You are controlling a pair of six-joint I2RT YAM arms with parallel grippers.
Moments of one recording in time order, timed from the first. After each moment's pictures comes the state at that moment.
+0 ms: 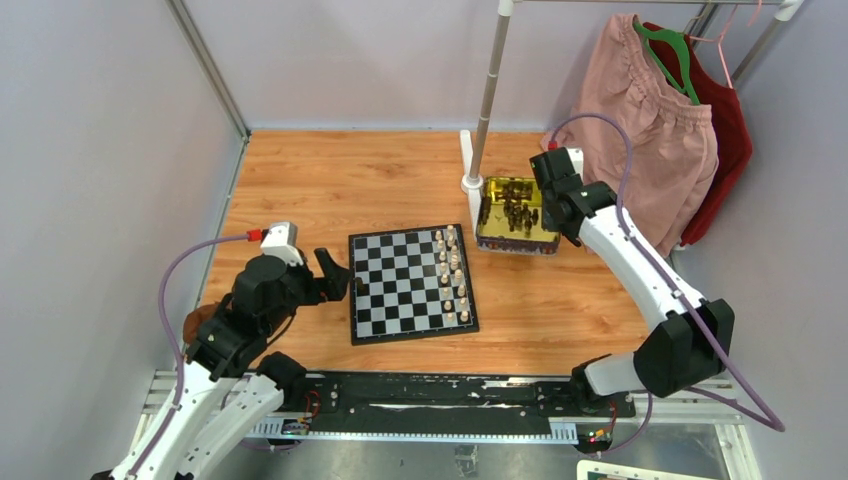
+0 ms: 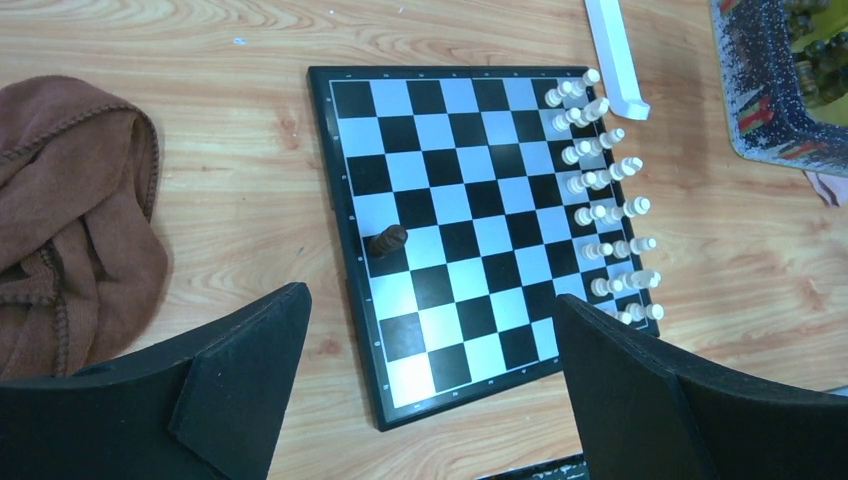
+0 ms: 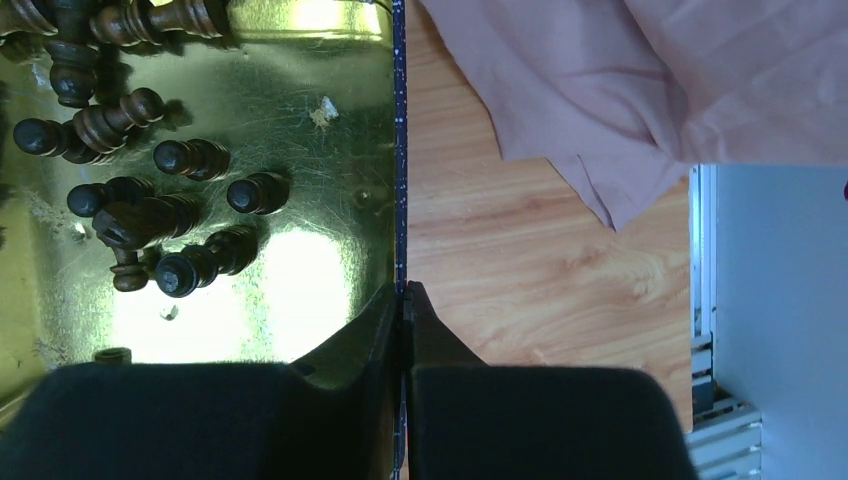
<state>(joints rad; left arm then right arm) -0.51 0.45 0.70 -0.71 -0.17 -0.51 0.41 1.37 1.30 -0.88 0.49 0.30</state>
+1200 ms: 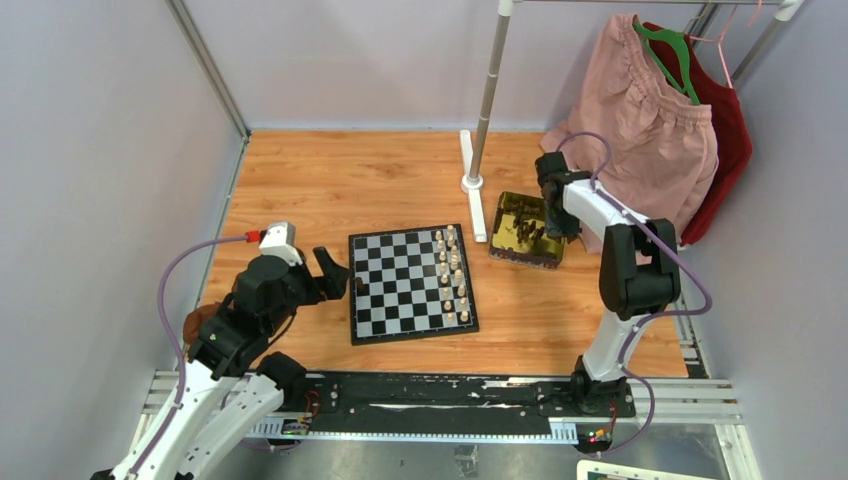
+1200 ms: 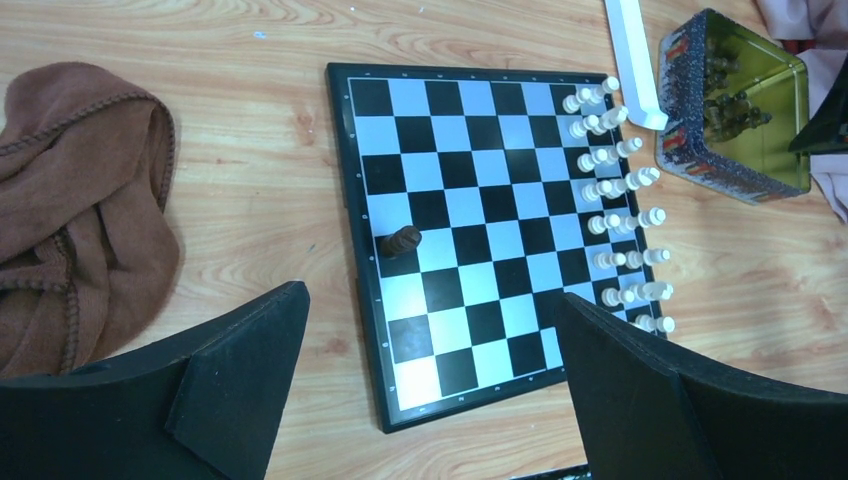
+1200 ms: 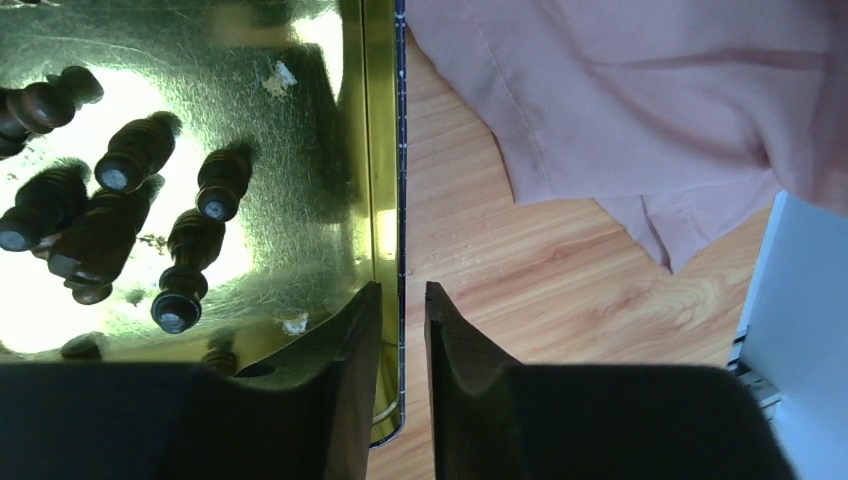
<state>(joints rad) -0.51 0.46 0.69 -0.71 -0.22 -0.53 0.17 1.81 1.31 -0.79 0.41 0.27</state>
